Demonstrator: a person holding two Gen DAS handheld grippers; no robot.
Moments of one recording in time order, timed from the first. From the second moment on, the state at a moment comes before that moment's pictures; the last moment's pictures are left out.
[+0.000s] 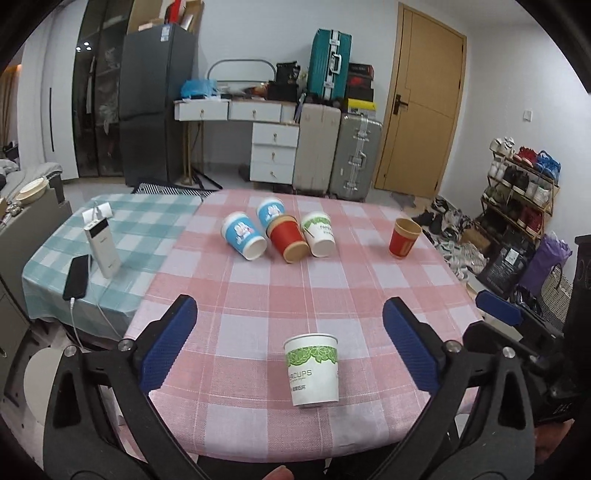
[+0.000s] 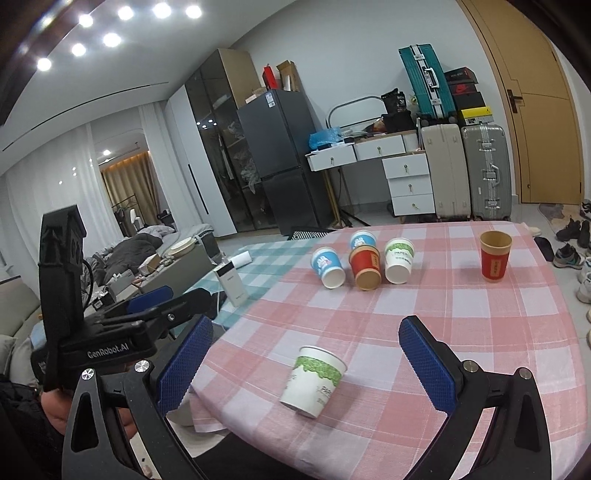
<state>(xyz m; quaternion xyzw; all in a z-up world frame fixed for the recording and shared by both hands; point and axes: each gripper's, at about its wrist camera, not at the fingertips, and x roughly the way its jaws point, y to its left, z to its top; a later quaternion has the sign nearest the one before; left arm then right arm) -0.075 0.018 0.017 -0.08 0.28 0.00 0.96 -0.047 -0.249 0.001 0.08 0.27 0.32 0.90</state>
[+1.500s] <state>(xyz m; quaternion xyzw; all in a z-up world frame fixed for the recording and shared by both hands) -0.070 0.105 -0.127 -0.16 0.35 0.02 0.92 0.133 -0.145 -0.174 0.10 0.69 0.35 0.62</state>
